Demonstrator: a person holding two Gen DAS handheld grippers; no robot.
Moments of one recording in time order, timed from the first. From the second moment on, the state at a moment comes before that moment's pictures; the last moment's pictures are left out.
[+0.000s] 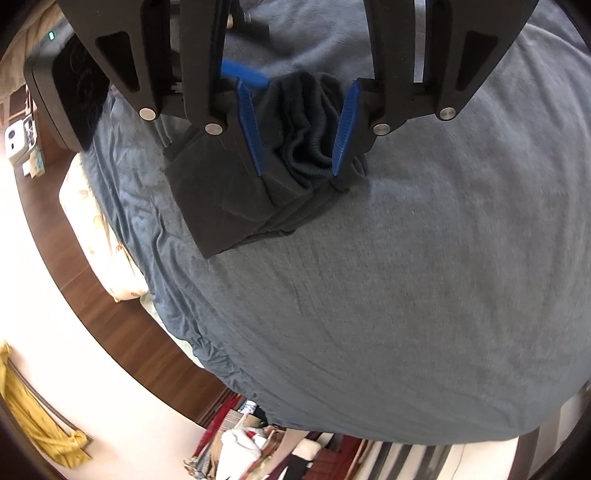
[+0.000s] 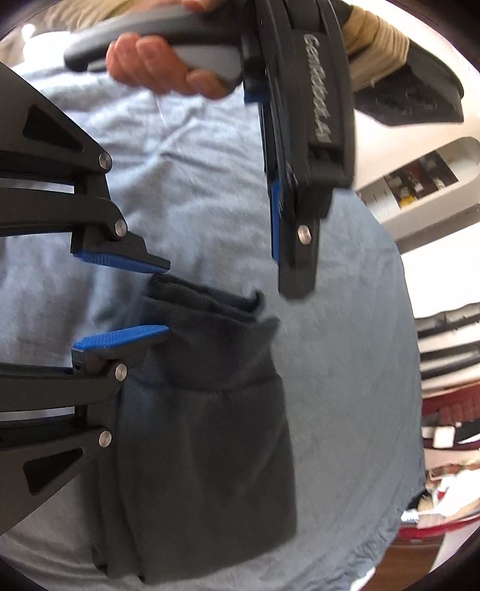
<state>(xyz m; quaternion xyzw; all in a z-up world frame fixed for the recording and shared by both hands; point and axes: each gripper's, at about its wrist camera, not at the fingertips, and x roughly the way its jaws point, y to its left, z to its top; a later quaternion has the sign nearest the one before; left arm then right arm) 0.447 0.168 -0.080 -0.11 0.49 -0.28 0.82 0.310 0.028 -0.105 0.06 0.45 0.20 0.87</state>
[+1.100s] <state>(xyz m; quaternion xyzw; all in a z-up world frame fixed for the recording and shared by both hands) 0.447 0.158 -0.115 -0.13 0.51 -0.15 0.84 0.337 -0.011 -0.113 0.07 0.47 0.16 0.87</state>
